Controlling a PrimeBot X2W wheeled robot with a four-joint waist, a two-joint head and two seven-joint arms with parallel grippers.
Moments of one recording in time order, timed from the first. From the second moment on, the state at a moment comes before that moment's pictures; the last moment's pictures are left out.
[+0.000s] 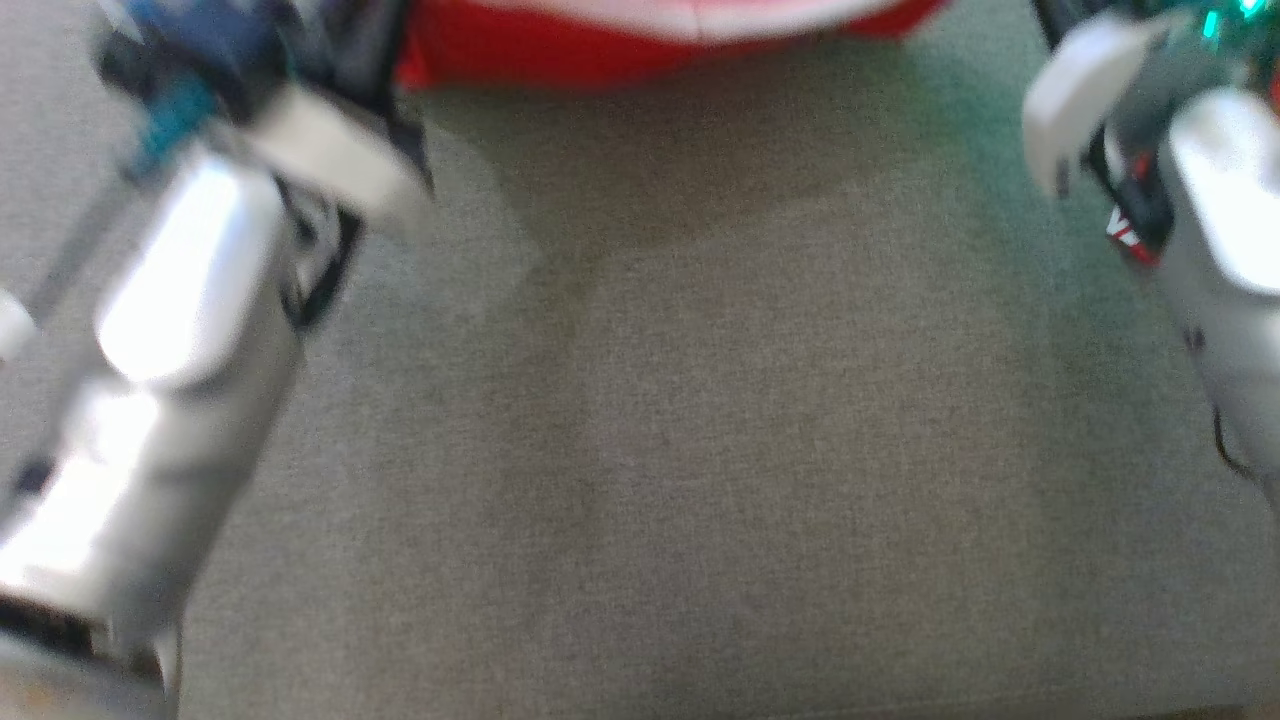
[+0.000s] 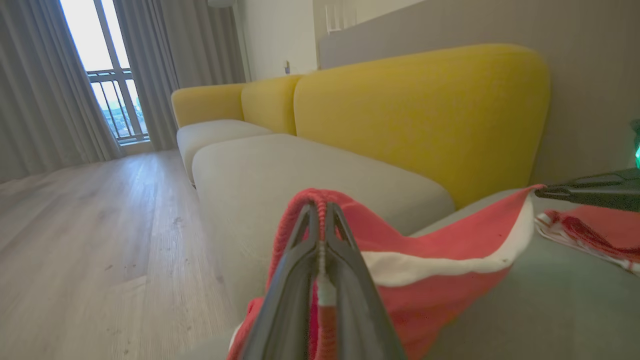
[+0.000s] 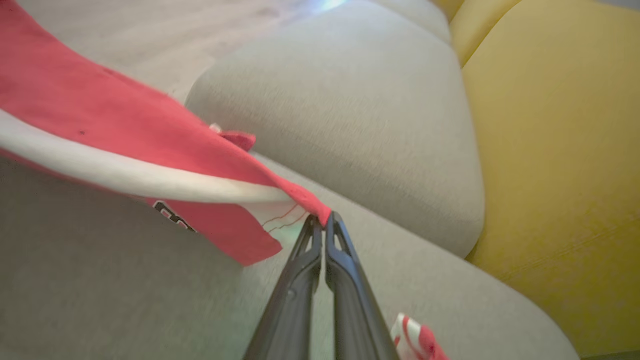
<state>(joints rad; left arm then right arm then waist) -1.02 0.30 -0.68 0.63 -0.52 -0.13 -0.26 -1.07 -0.33 0.56 0.89 0.16 0.12 0.00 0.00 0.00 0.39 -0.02</state>
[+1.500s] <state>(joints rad) -0.27 0.49 -0.93 0.07 -0.59 0.02 -0.17 -0.44 -0.89 0.81 0.25 0.76 0.12 0.31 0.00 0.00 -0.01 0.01</state>
